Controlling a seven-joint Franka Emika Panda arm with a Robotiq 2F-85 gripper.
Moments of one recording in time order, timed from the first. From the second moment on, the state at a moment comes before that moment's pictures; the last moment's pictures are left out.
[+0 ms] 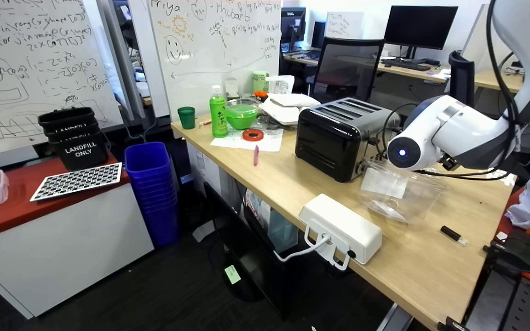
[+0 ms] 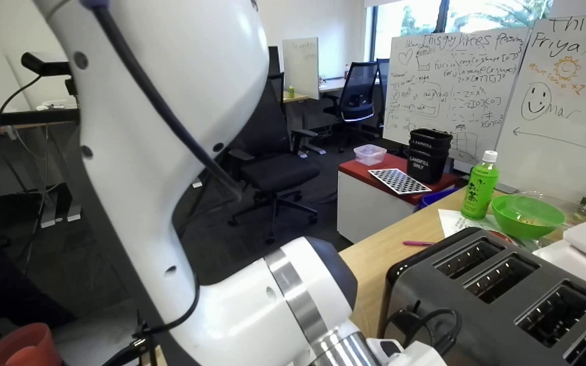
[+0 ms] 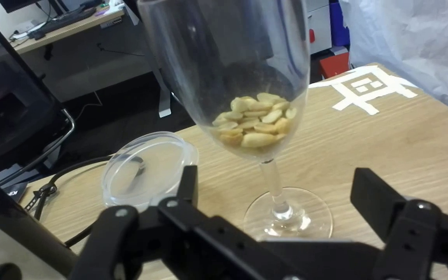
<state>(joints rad) -0.16 0.52 -0.09 -2.35 -1.73 2.01 0.03</state>
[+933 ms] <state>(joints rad) -0.17 0.61 -0.10 -2.27 -1.65 1.96 0.05</state>
